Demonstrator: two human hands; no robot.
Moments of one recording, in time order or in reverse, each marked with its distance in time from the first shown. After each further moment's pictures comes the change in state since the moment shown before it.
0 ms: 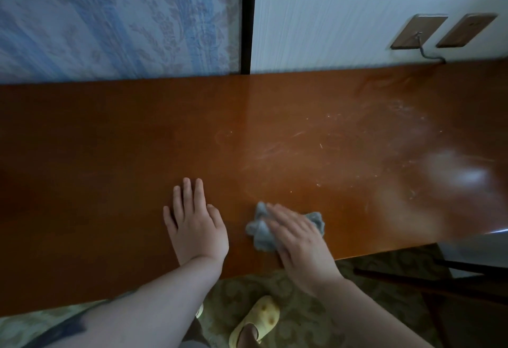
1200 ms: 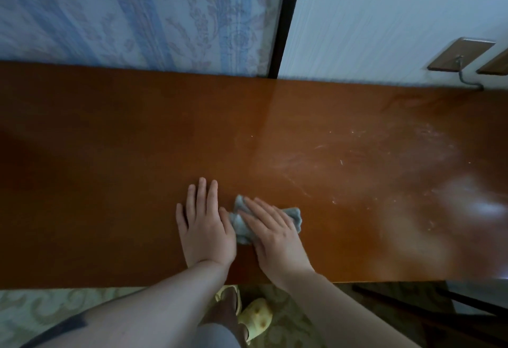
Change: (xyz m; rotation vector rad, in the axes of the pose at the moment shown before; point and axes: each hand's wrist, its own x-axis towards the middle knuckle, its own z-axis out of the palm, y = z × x) left_hand 0.002 -0.004 0.004 -0.043 0.005 -0.003; right_hand 0.054 -0.028 0.014 0.102 -0.061 -0.133
